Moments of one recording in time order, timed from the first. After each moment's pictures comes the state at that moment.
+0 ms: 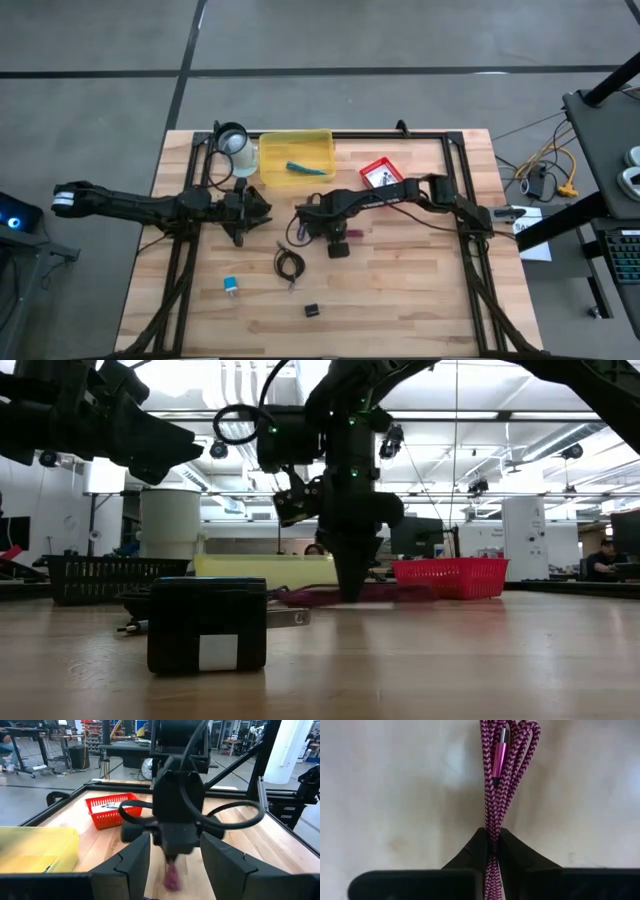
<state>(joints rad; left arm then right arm) 0.00 0.63 0.15 0.44 -0.04 -0.07 0.00 2.26 1.78 -1.03 -0.03 -0.08</state>
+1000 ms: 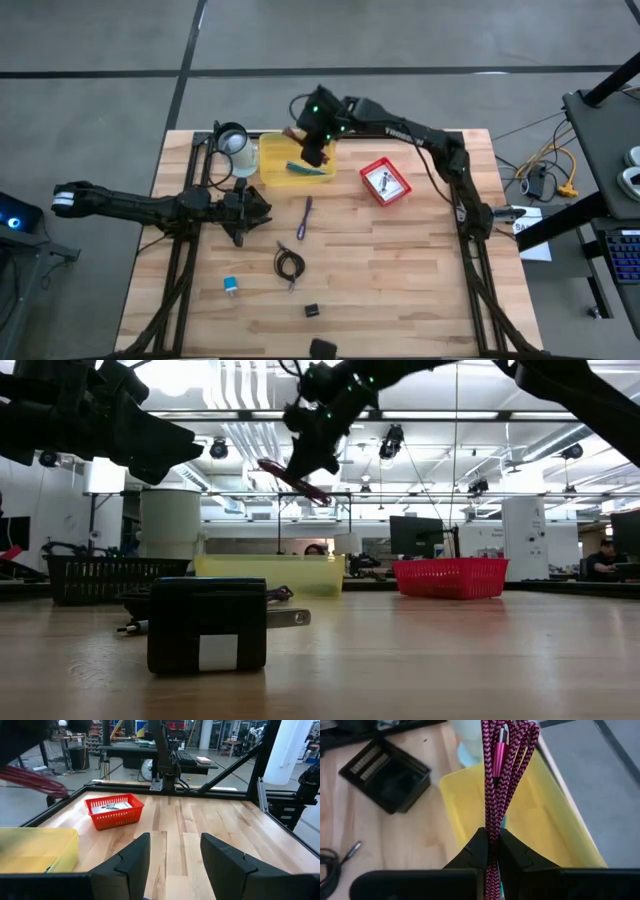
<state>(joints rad) 0.00 0.63 0.14 0.44 -0.04 -0.07 -0.41 2.18 2.20 -0.87 -0.18 -0.05</state>
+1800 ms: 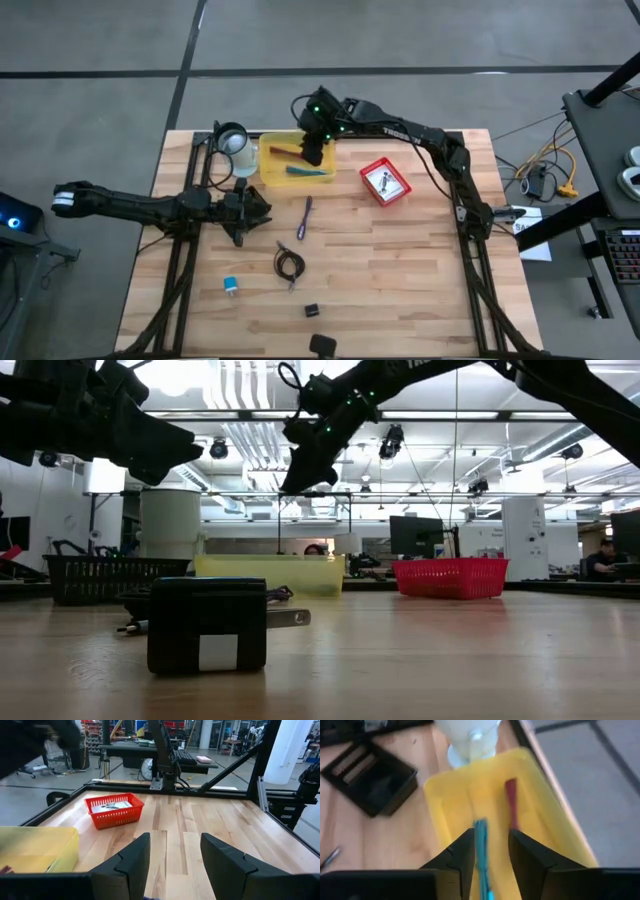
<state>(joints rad) 0.00 0.63 0.14 0.44 -0.04 -0.07 -0.44 2.18 2.12 -0.77 -0.19 -0.09</state>
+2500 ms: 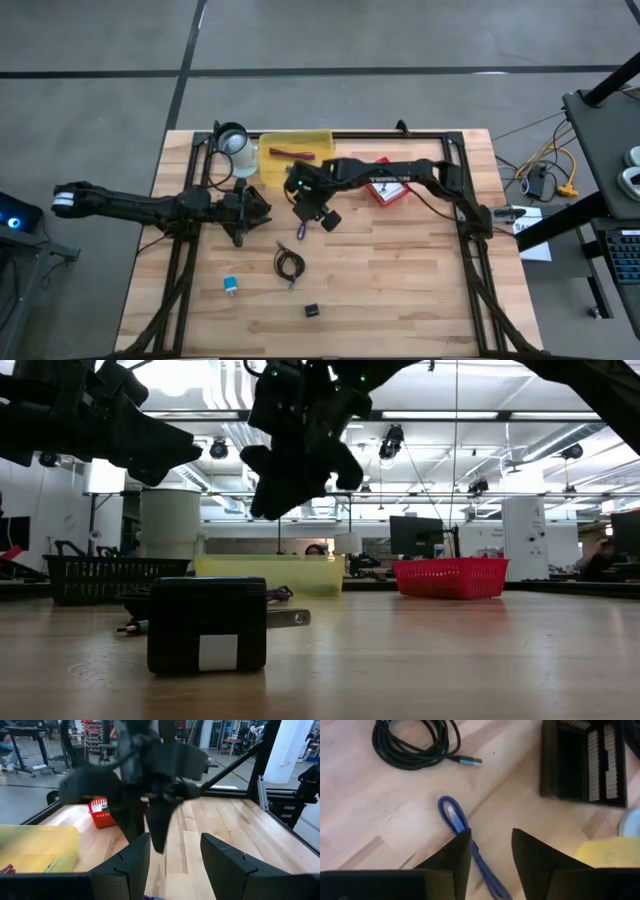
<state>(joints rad) 0.00 0.62 0.14 0.43 -0.04 -0.07 -0.13 2.18 1.89 -0.75 -0.26 -0.90</state>
